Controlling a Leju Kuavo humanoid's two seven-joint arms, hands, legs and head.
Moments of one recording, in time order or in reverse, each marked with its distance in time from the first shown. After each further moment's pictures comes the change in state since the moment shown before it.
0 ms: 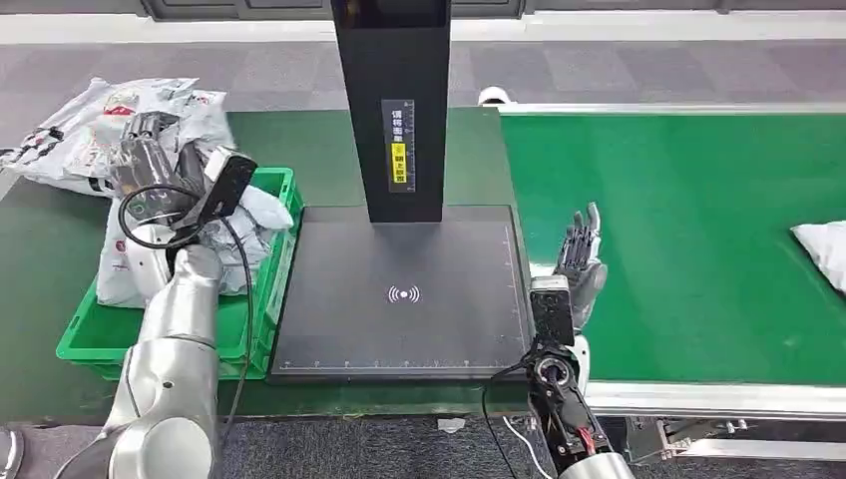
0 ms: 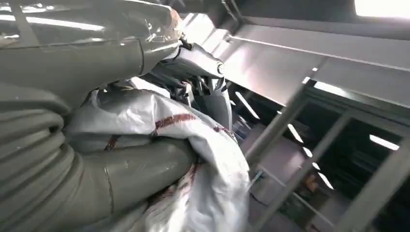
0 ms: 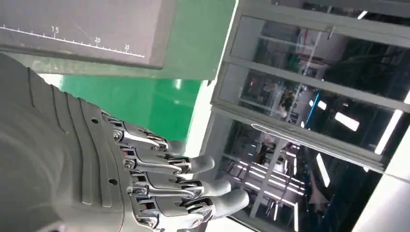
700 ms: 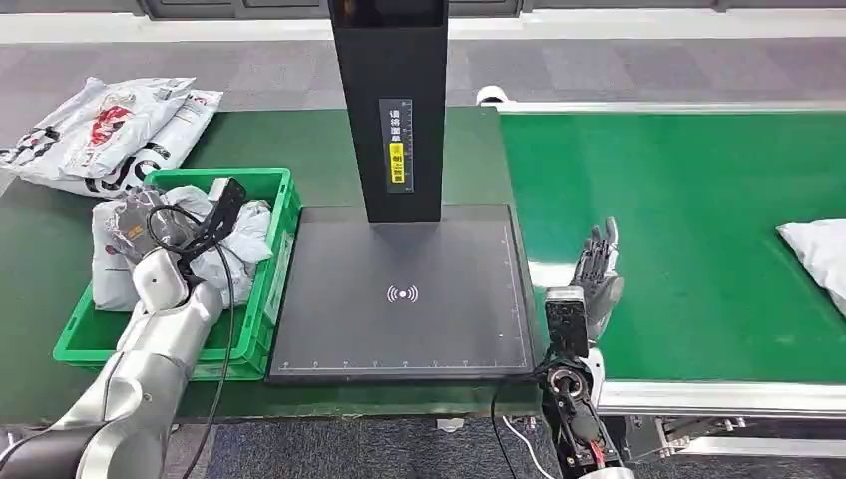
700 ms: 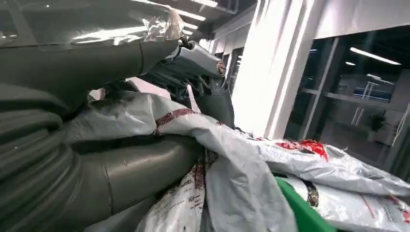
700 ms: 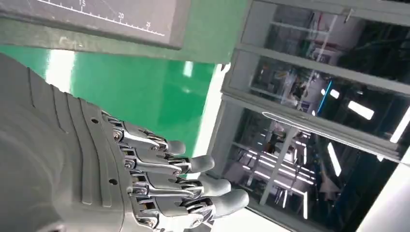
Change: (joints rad) left arm 0.029 0.249 -0.383 0.327 -0.173 0.000 0.846; right arm 0.054 0.003 -0.083 -0.041 0.046 0.021 0.000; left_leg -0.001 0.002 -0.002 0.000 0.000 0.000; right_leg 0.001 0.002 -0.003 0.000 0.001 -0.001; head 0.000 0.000
